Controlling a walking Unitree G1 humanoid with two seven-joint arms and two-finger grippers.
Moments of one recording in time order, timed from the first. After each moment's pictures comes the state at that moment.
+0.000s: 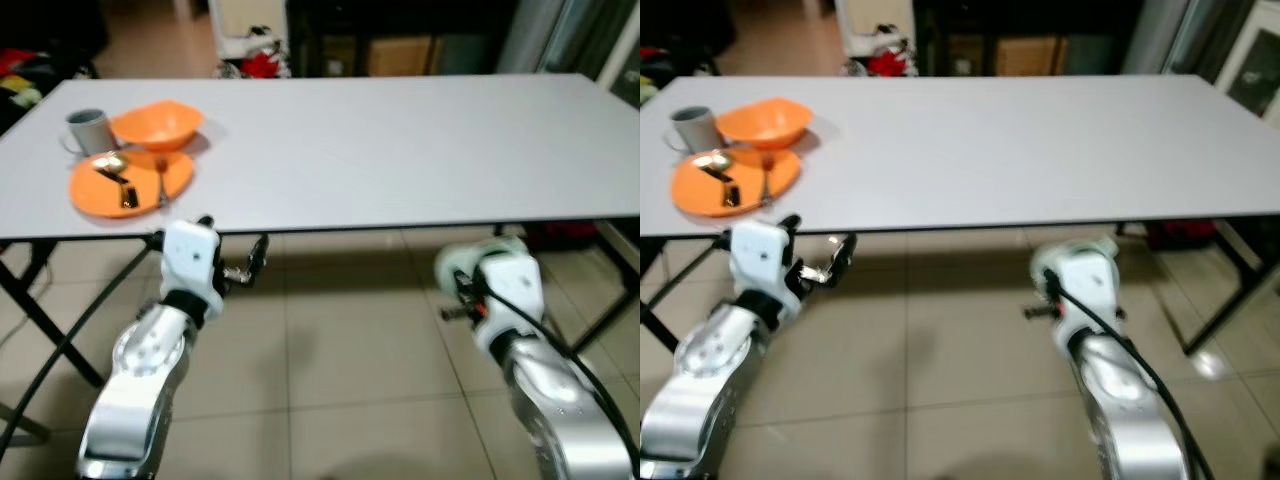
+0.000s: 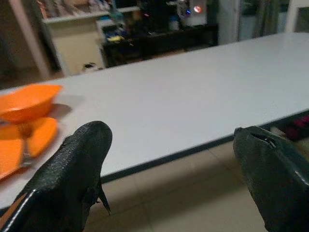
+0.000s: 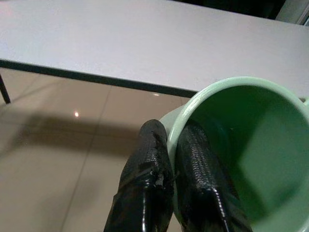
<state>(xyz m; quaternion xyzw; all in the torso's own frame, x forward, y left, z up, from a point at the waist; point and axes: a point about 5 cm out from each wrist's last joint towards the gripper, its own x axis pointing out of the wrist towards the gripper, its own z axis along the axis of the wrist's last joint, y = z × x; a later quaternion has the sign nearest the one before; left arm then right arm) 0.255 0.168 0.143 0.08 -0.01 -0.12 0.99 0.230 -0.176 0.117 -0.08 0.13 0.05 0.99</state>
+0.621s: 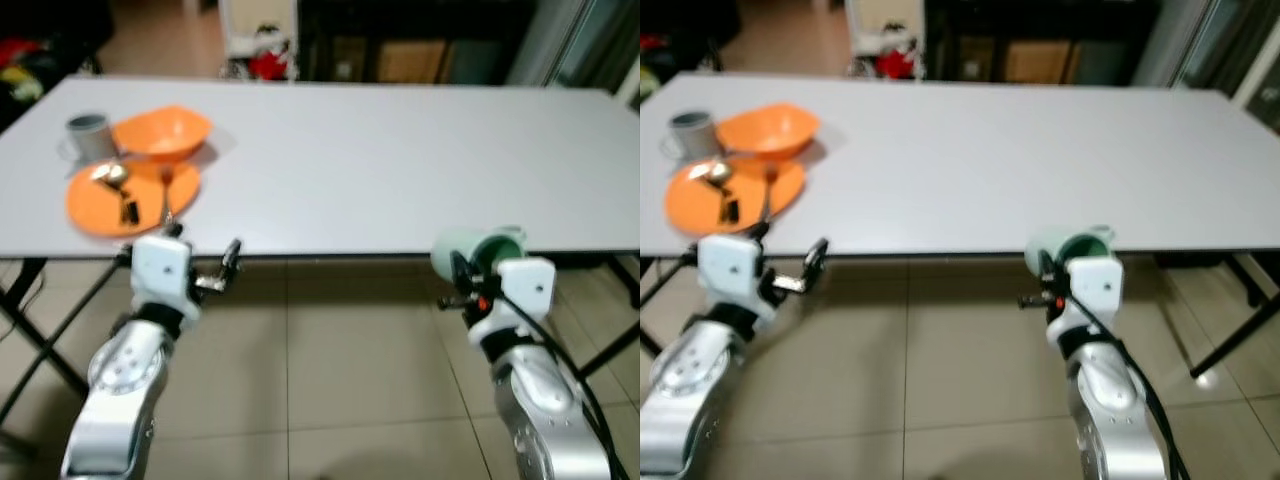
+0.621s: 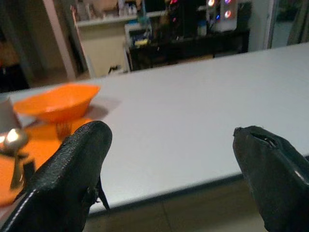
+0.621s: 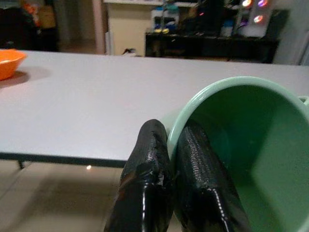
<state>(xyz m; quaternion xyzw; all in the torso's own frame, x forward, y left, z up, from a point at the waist) 0.248 0.186 0.138 0.08 -0.03 -0.09 0.99 0.231 -0.168 0.126 -0.01 0.01 0.04 1.00</state>
